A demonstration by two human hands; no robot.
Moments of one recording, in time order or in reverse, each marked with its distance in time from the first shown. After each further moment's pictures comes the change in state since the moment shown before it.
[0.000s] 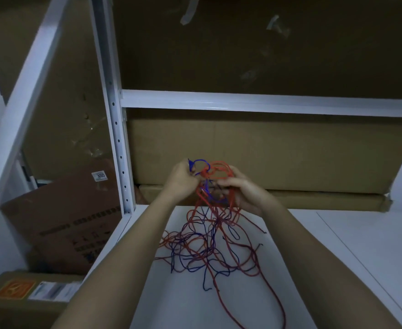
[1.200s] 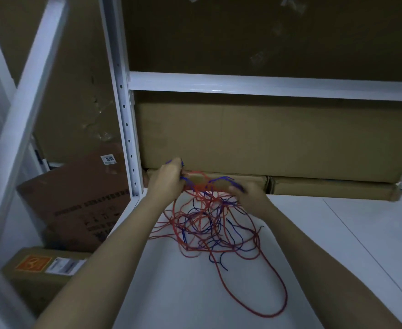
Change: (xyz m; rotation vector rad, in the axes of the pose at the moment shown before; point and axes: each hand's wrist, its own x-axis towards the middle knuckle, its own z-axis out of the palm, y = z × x) left_hand -0.025 -0.056 -0.021 0.563 0.073 0.138; right_hand -0.014 0.051 -0.025 -1.064 0.258 -0.043
